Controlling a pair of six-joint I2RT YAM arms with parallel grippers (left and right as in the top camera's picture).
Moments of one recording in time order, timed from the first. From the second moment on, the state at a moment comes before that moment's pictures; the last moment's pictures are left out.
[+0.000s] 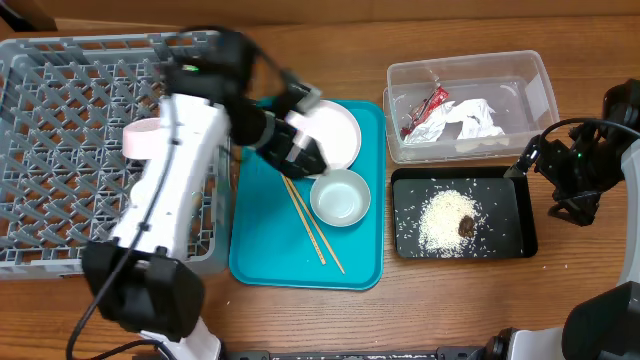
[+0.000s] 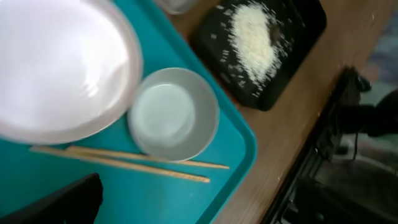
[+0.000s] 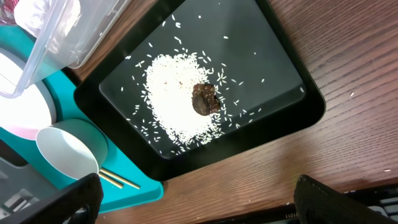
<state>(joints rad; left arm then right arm) -0.24 1.82 1.77 -1.38 0.62 0.45 -0.33 1.60 1.49 -1.49 -0.29 0.30</state>
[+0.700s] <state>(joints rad) -0.72 2.09 1.71 -1.24 0.07 -0.10 -0.33 1.60 1.49 -1.49 -0.27 0.30</state>
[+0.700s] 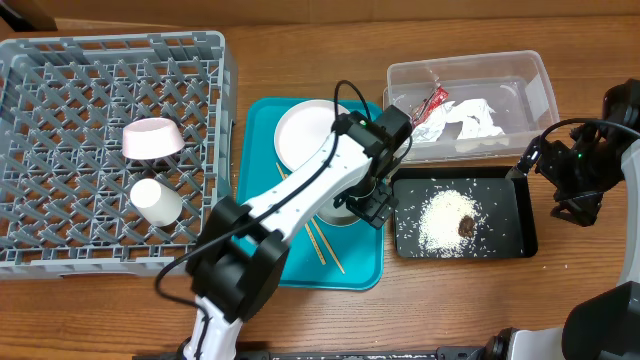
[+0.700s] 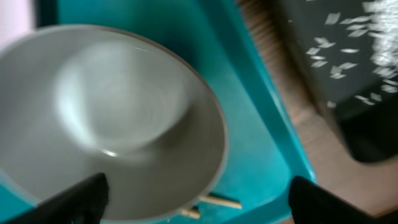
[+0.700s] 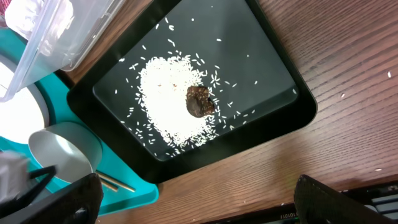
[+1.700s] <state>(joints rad) -0.31 1.89 1.99 -1.30 0.09 -0.03 -0.33 1.60 1.49 -1.49 -0.27 0.30</state>
